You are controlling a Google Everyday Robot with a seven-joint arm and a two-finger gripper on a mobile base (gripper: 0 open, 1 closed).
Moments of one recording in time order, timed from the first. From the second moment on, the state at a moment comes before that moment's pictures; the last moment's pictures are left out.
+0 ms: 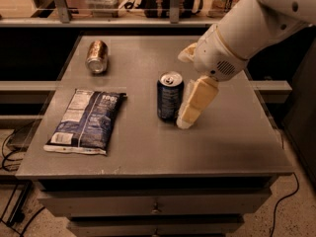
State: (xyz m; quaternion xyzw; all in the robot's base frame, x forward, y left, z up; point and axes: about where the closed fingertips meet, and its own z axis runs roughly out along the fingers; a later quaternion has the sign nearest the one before) arm 0.497 -0.046 0.929 -0.67 0.68 0.14 0.26
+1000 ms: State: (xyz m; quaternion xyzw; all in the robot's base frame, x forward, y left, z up) arm 0.543 -0.022 0.906 -0.66 0.68 0.15 0.27
